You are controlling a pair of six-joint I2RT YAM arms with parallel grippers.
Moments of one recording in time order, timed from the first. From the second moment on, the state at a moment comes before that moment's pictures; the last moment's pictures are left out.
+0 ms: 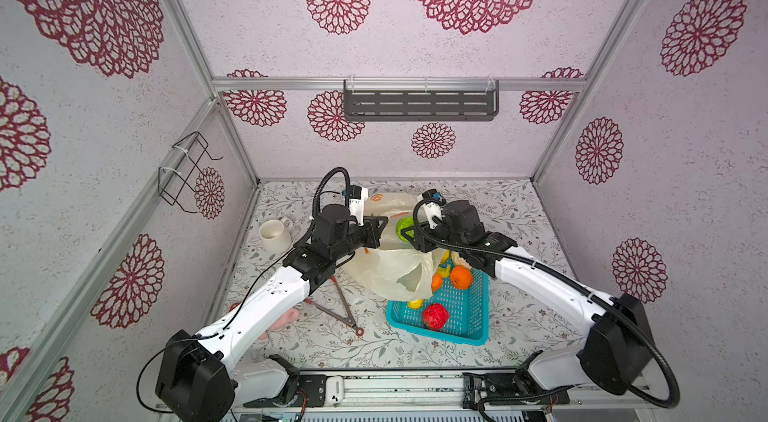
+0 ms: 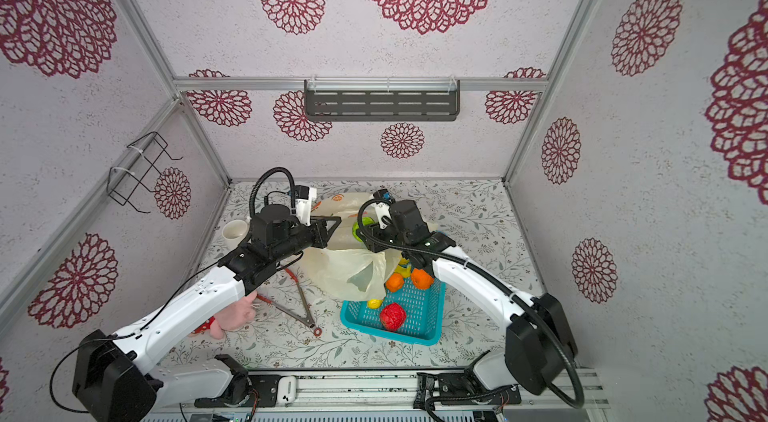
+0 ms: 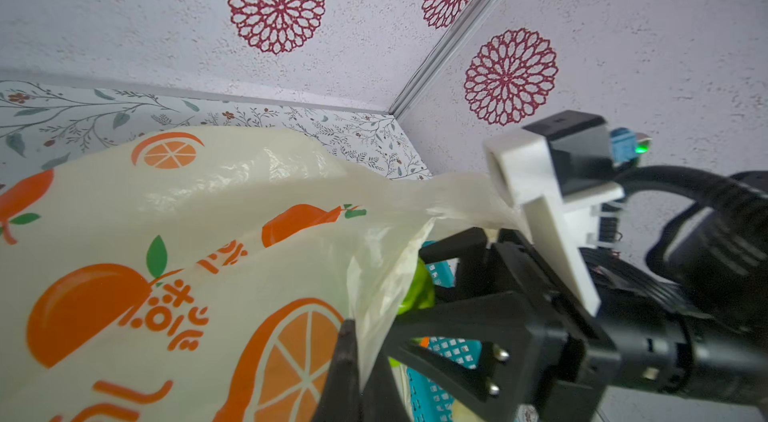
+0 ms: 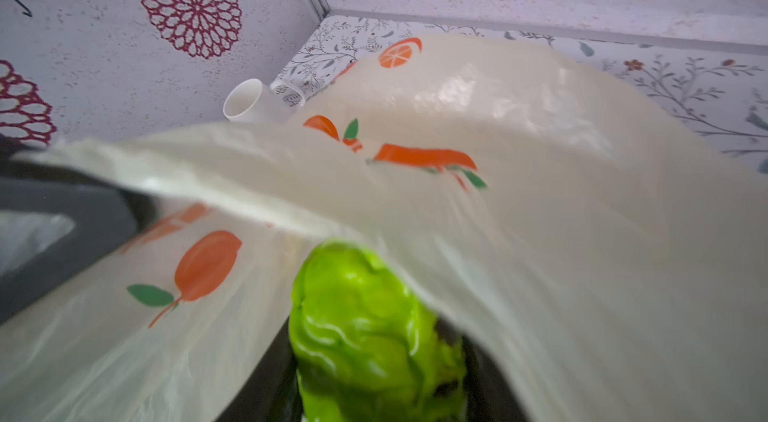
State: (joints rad) left arm -0.55 1.26 0.98 -0.02 0.20 -0.55; right arm 0.67 1.48 1.15 -0.18 -0.23 0.31
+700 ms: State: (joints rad) left arm -0.41 1.23 0.87 0.02 0.29 -0.75; right arm 0.76 1.80 1.30 -0.19 -0.27 0.40
